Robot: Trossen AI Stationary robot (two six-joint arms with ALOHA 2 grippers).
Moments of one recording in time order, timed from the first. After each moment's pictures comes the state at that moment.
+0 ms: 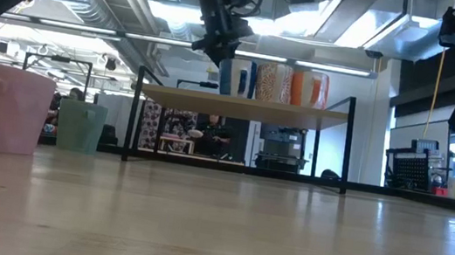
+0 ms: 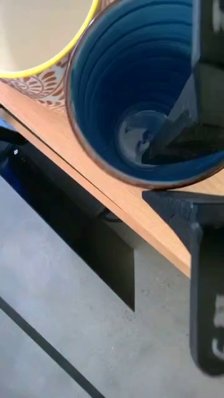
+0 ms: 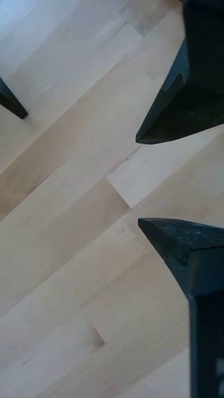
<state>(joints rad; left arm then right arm) 0.63 2.11 2.31 -1.16 -0.09 -0.04 0.61 1.13 0.77 -1.07 0.52 1.27</state>
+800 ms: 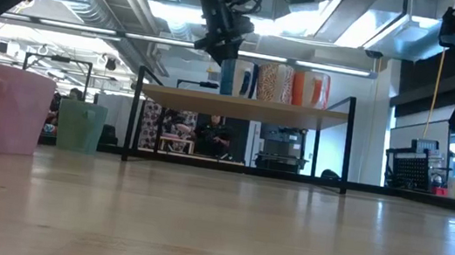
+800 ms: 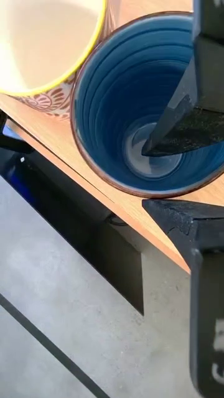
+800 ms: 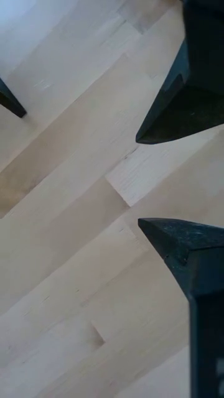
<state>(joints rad) 0.62 2.11 2.33 -1.15 -0.07 -0.02 0.61 1.13 0.77 -1.07 0.52 1.28</state>
